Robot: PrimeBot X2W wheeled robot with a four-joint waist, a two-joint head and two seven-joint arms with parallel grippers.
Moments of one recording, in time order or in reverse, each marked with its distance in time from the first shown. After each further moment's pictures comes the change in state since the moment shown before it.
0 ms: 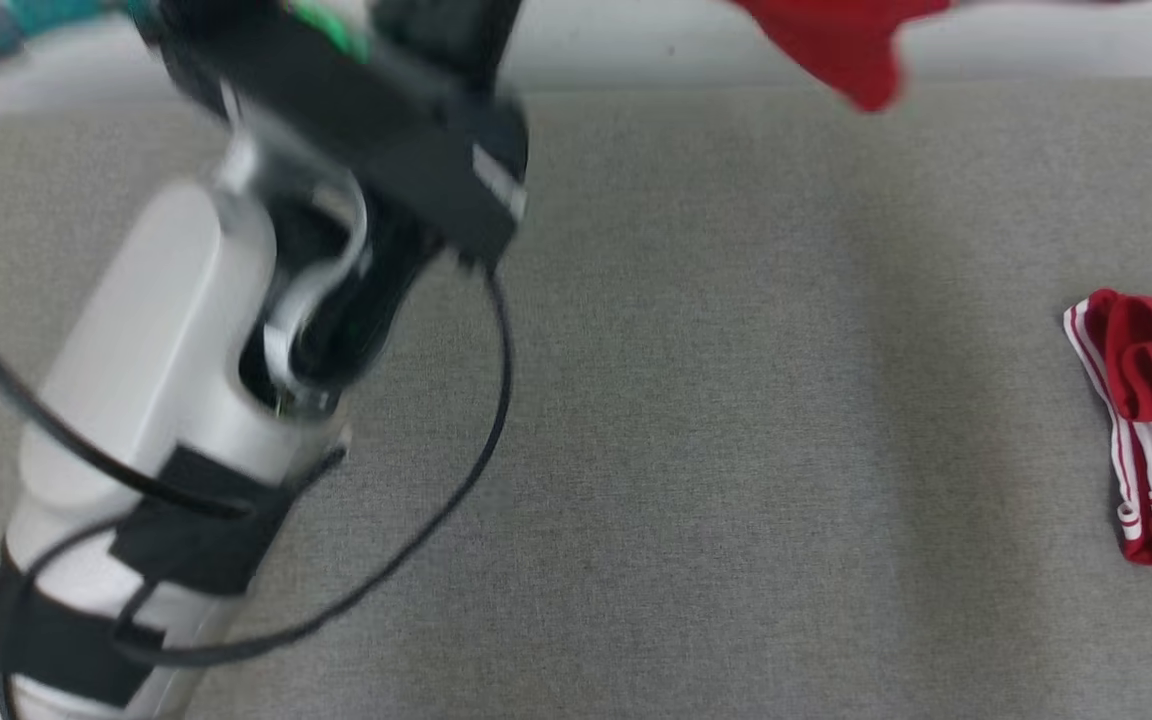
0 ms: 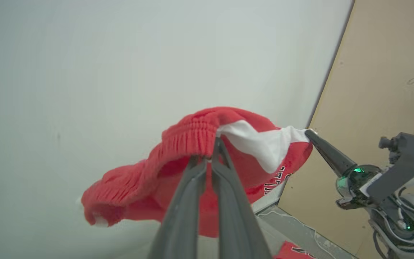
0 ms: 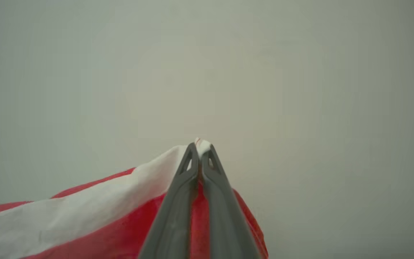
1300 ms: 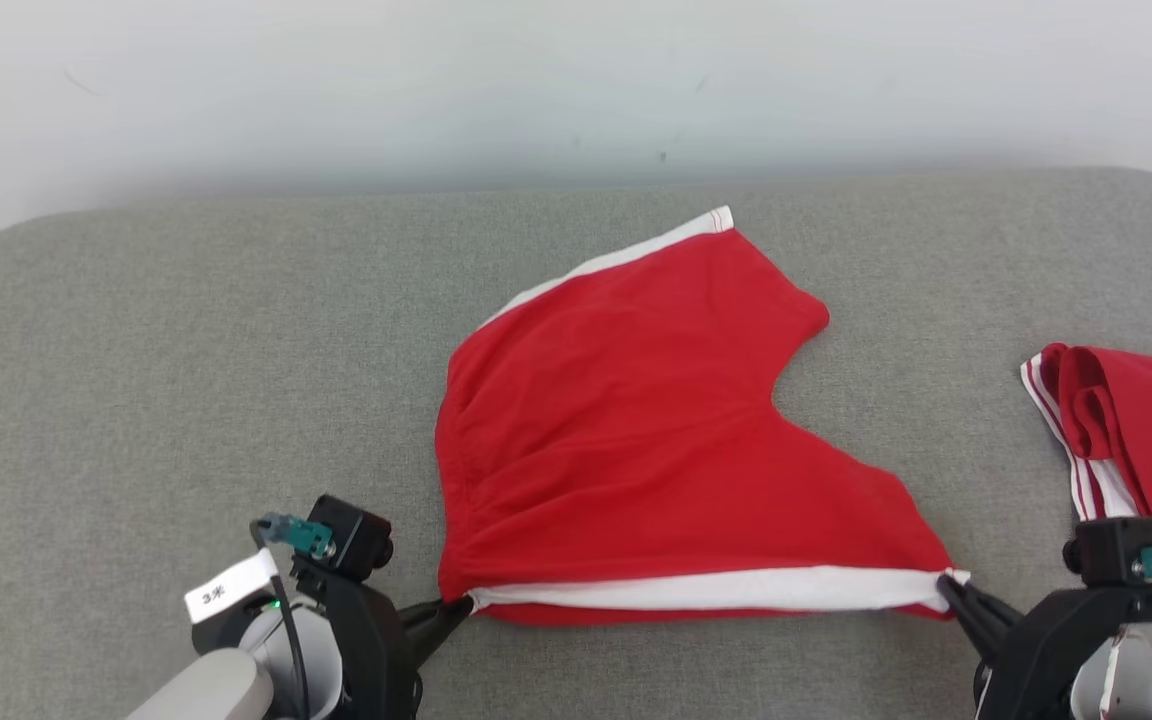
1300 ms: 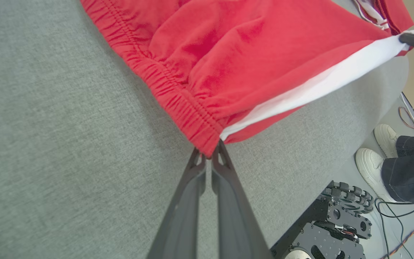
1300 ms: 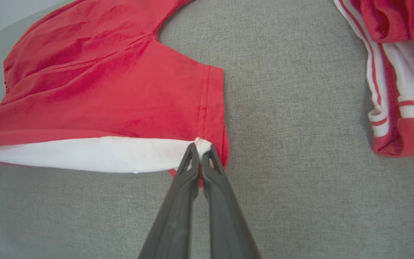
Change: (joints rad) left arm 0.524 0.280 -0.350 0.214 -0.059 -0.104 0.224; right arm 0.797 -0.069 0.158 -0.016 -0.017 0.022 0.378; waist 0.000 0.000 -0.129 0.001
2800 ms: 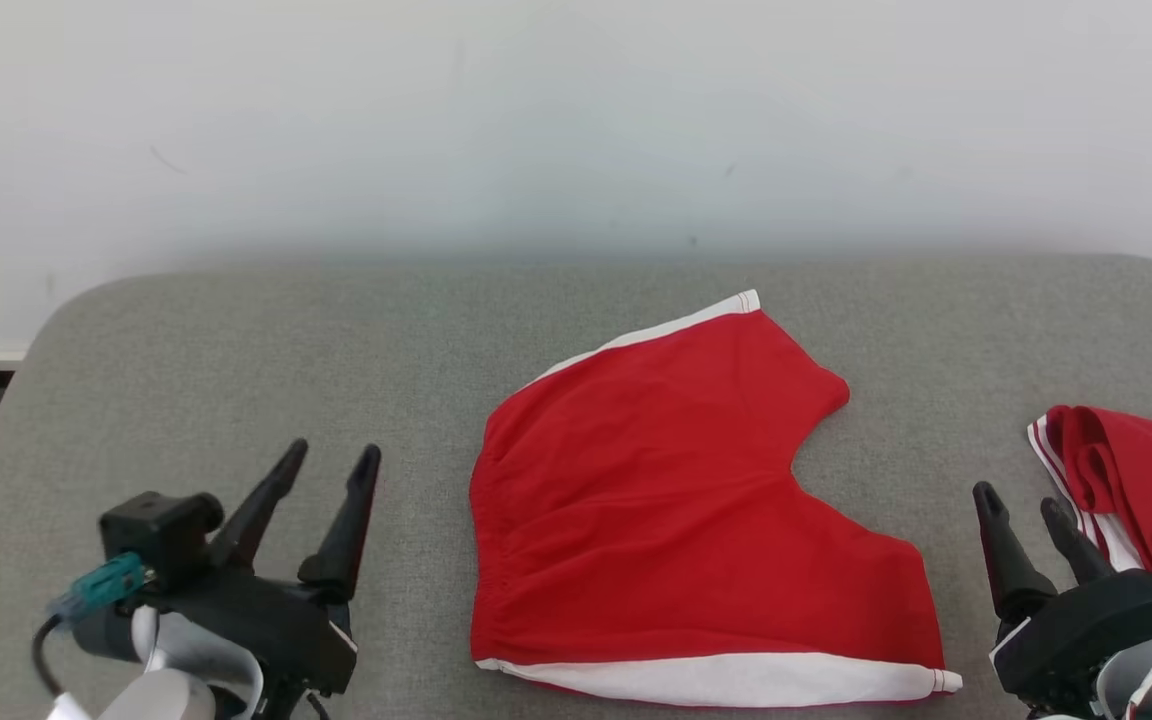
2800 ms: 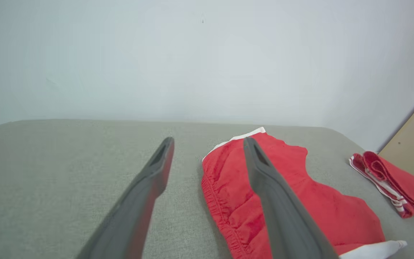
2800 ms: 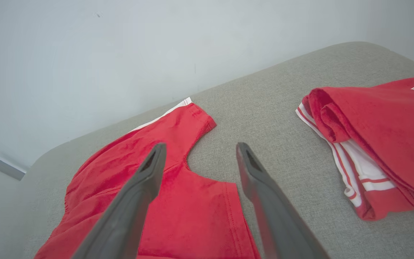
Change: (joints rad) left arm 0.195 0.000 0.295 -0.236 0.132 0.249 -0.440; right arm 0.039 0.157 -0.138 -0.112 -0.055 -0.084 -0.222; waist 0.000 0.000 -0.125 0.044
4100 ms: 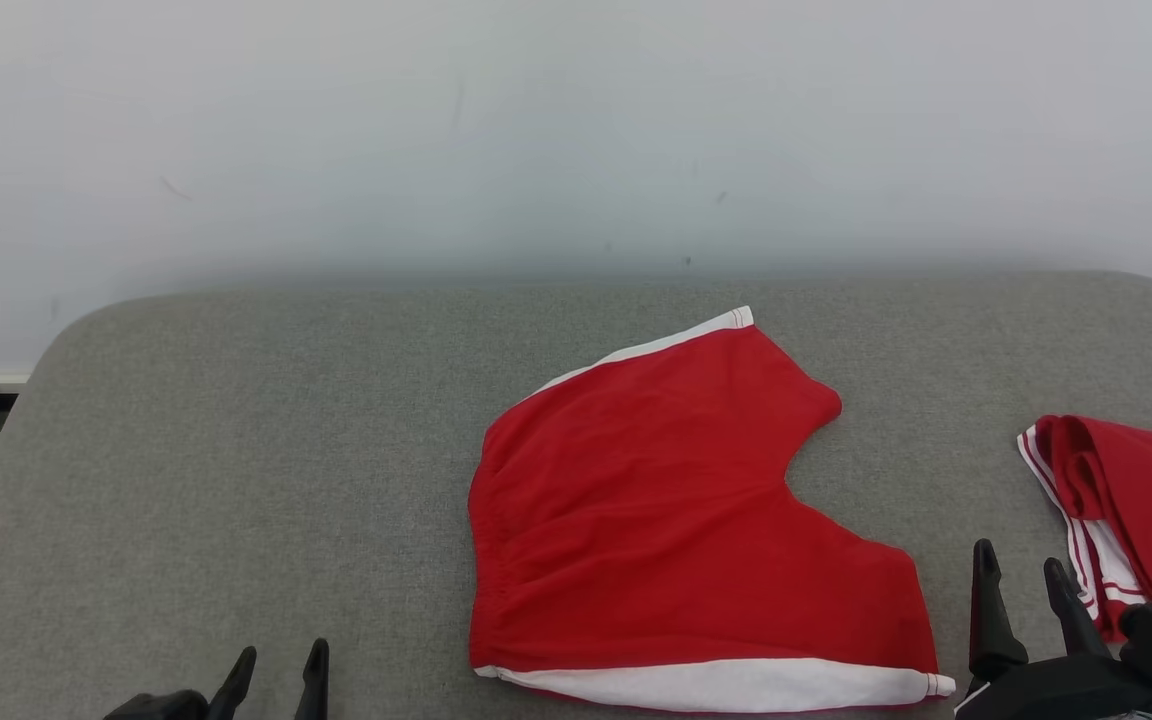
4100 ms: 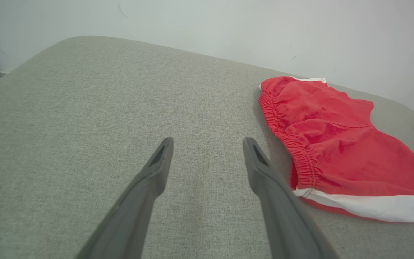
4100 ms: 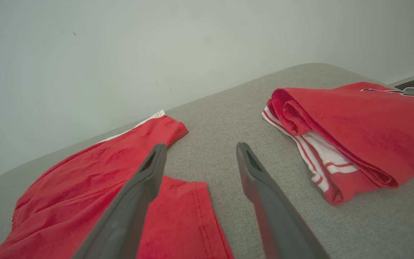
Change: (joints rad) left arm 0.342 -0.152 0.232 0.104 0.213 0.000 -0.021; right arm 0.029 0.058 0.036 0.239 -0.098 -0.007 -0.375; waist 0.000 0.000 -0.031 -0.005
